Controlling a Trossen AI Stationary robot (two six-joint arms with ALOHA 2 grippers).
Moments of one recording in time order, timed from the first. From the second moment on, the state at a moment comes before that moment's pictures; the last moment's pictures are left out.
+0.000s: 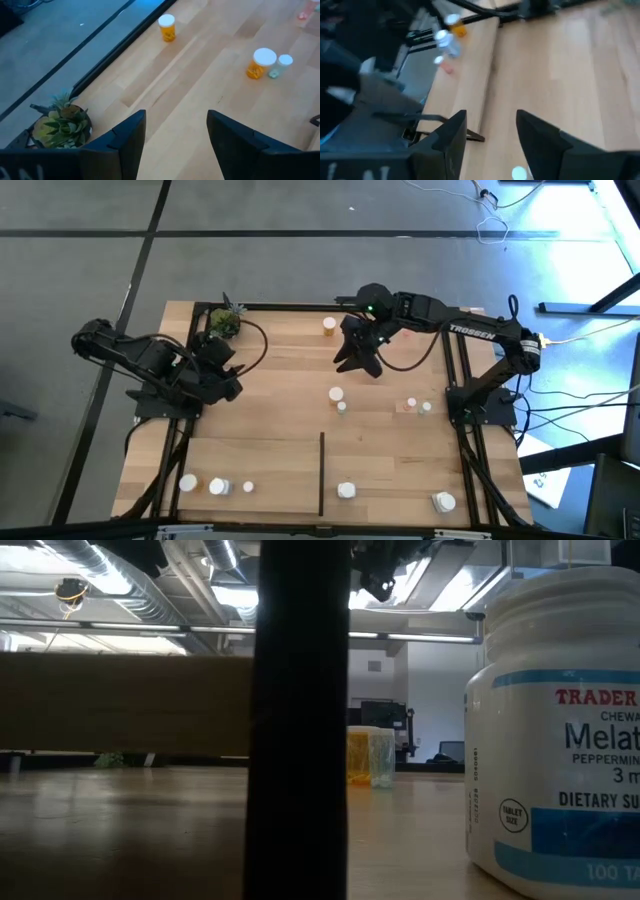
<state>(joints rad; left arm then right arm) -0.38 1.03 1.22 -1.35 -0.78 -0.91 -0.28 1.57 1.53 -0.71 -0.66 0.04</state>
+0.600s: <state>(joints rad) -0.38 1.03 1.22 -1.35 -0.78 -0.91 -0.16 1.57 1.53 -0.94 -0.23 0.41</state>
